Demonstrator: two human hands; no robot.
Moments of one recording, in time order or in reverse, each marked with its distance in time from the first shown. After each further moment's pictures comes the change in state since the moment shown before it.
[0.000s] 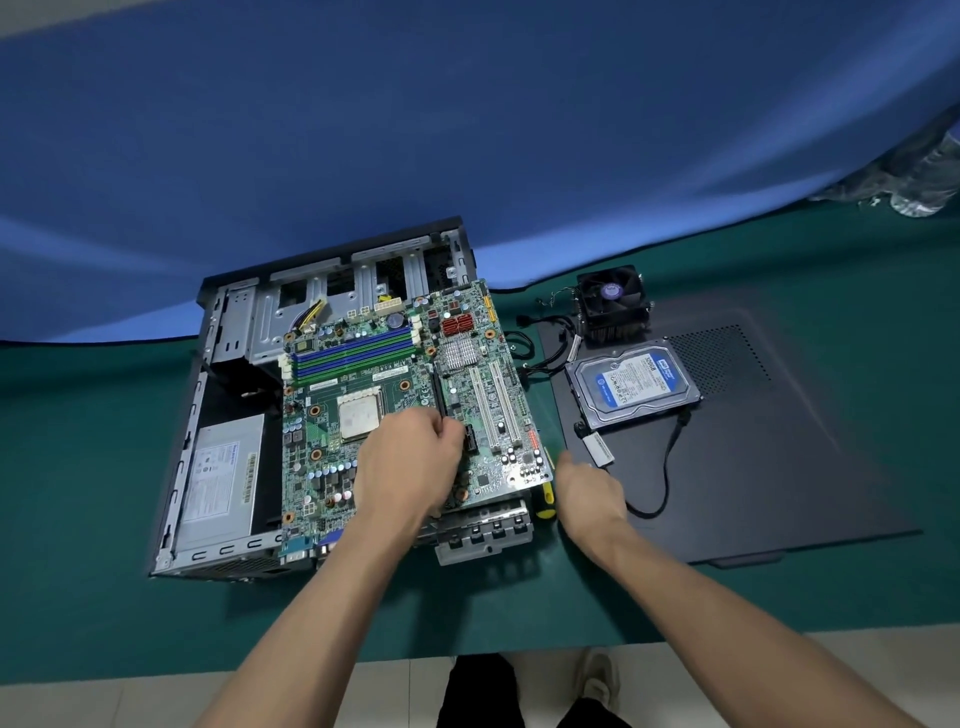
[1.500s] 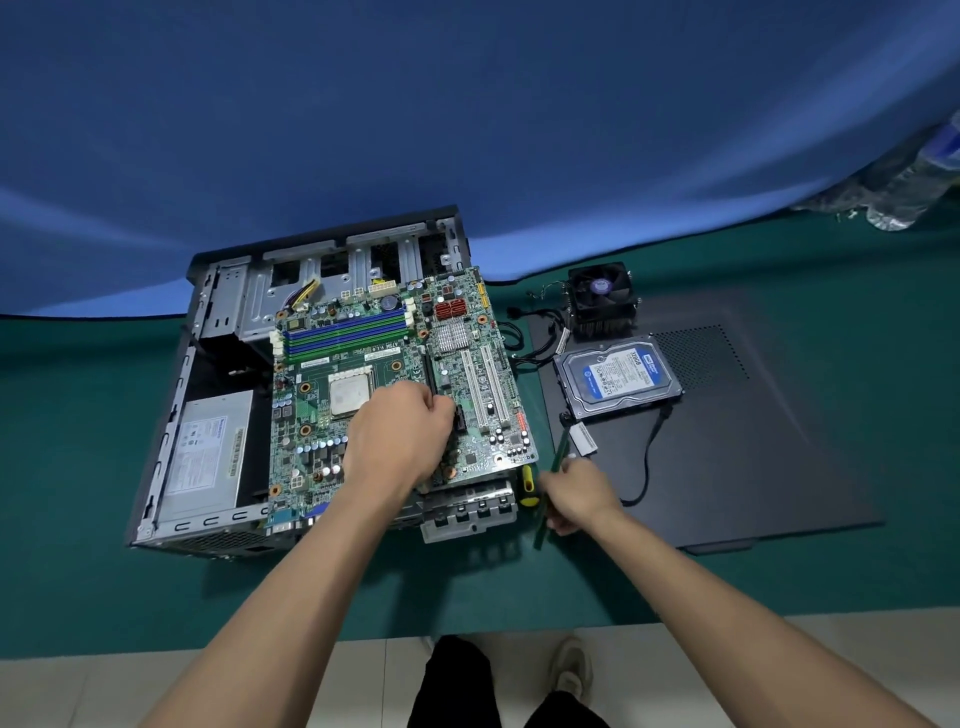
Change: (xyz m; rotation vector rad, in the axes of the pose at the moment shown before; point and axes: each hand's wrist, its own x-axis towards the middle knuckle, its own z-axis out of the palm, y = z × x) left_hand 0.004 -0.002 0.002 -0.005 0.005 -0.011; right_hand -0.016 0.010 -0.009 0.856 -0.160 0.248
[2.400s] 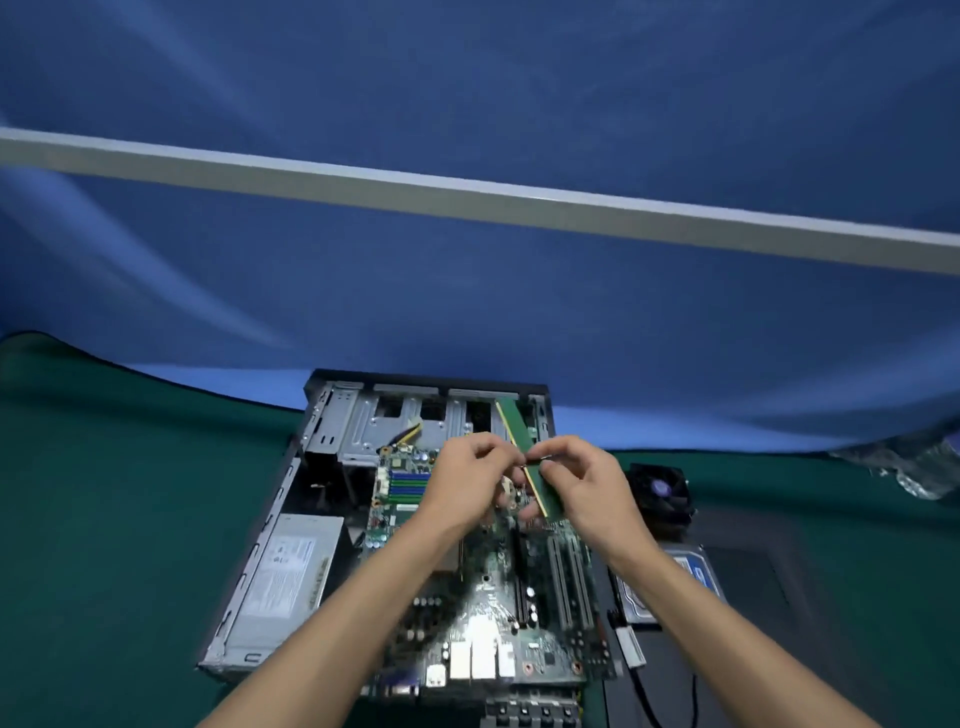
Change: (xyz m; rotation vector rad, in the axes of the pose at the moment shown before) left_hand 0.065 0.004 -0.103 -1.090 -0.162 -0.093; right_hand -0.055 -0.211 -0.031 0.319 -0.076 -0.691
